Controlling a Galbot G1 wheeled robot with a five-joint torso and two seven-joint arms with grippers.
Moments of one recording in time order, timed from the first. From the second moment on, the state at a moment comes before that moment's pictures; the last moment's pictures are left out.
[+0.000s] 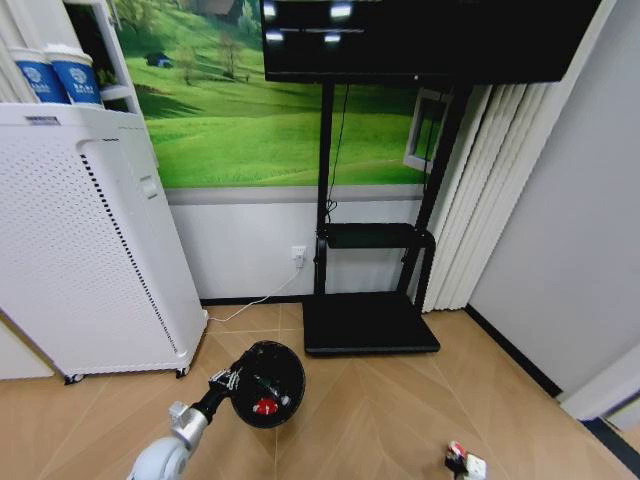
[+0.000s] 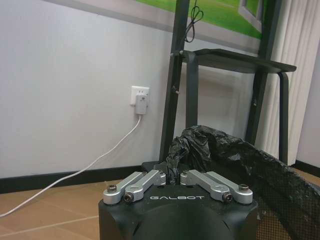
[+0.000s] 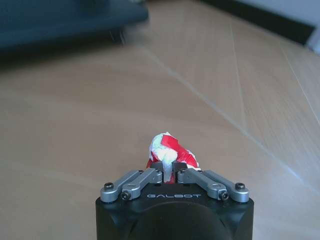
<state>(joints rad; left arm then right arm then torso) 1.34 -1.04 -0.39 -1.63 -0.56 -0.19 0.29 -1.36 1.23 0.59 1.23 0.59 -0.07 0.27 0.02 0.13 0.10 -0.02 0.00</state>
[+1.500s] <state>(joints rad) 0.66 -1.11 0.45 -1.36 -0.52 -0.25 0.29 -1.74 1.25 0.37 2.14 0.51 0.03 0.00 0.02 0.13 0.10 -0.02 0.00</state>
